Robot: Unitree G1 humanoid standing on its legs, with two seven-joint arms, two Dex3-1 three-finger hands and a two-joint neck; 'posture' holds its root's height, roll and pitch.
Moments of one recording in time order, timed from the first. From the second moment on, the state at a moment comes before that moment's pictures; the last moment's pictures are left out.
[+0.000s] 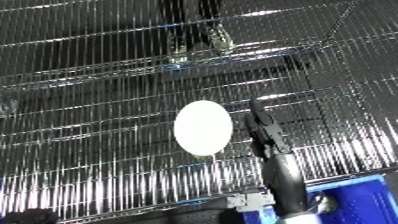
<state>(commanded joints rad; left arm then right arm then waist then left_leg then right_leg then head) -0.45 0.44 -0.18 0.05 -0.74 -0.09 0.03 -0.82 -0.52 0.26 0.18 0.41 -0.16 -0.15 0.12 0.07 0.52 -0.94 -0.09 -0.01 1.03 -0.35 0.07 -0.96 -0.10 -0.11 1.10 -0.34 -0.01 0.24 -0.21</state>
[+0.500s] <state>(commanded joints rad) -0.46 0.44 -0.20 0.07 -0.77 -0.10 0.02 -0.98 -0.51 0.32 0.29 0.44 -0.14 -0.11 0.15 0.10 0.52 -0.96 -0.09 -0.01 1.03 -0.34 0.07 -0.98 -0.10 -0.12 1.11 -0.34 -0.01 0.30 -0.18</state>
